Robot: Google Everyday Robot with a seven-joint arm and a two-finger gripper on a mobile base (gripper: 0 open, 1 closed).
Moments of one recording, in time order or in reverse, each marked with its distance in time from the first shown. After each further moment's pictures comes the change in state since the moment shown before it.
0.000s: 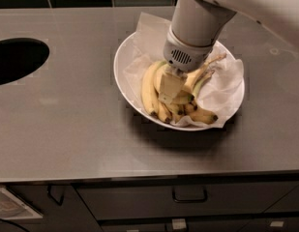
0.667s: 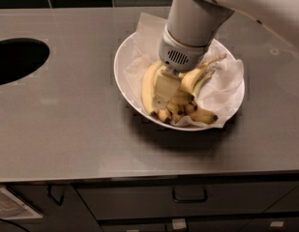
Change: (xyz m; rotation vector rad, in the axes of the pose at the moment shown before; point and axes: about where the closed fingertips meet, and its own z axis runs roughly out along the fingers) arm -0.010 0.008 -0.004 -0.004 -0.033 -0.068
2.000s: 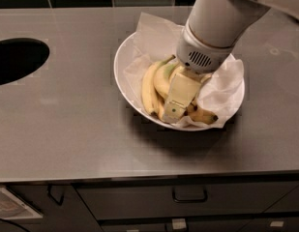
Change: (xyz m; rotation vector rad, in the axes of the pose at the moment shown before) arm 0.024 0.008 -0.027 0.037 -0.040 -0.036
